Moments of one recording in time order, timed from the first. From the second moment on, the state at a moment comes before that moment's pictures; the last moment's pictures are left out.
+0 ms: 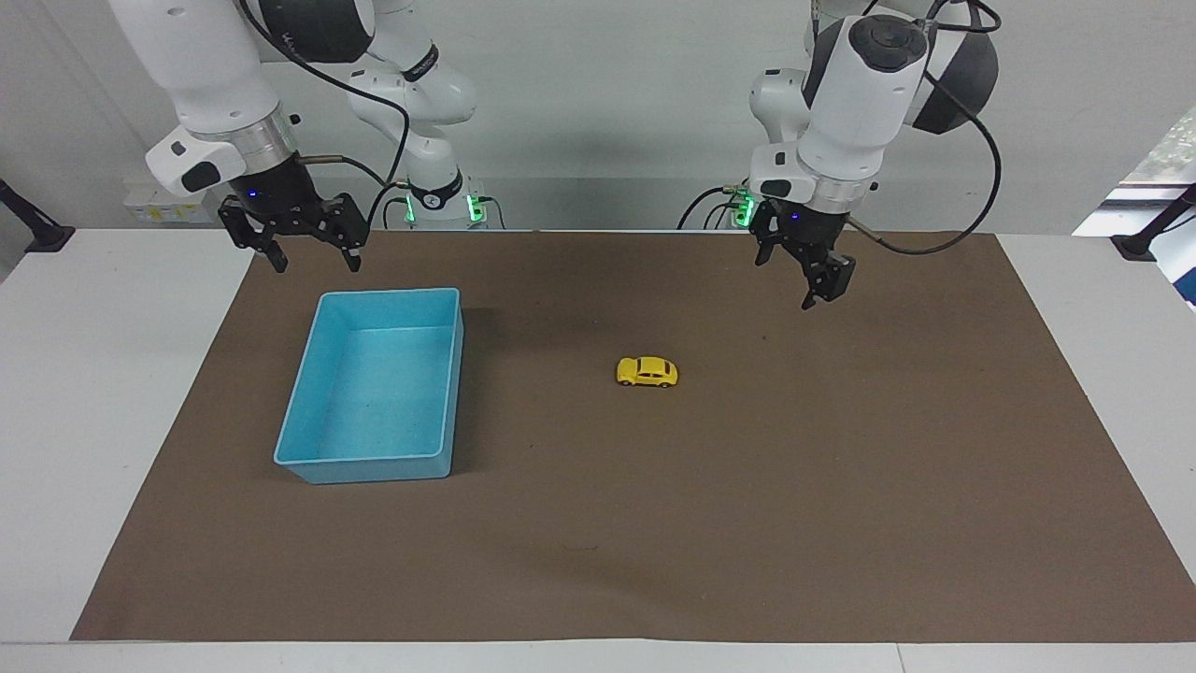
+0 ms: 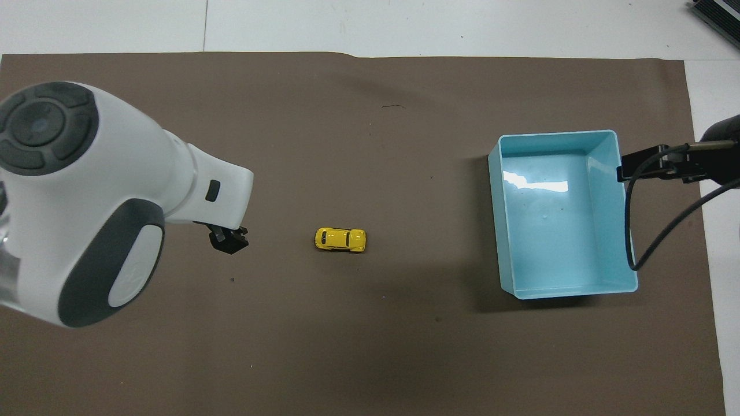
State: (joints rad) left arm -0.40 0.04 -0.04 -1.71 -0.01 1.78 0.70; right arm -0.01 0.03 0.02 -1.54 0.02 1.62 0.04
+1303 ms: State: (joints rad) left arm -0.66 0.32 -0.04 -1.96 -0.01 2.30 0.83; right arm -0.01 0.03 0.02 -1.54 0.02 1.62 0.04
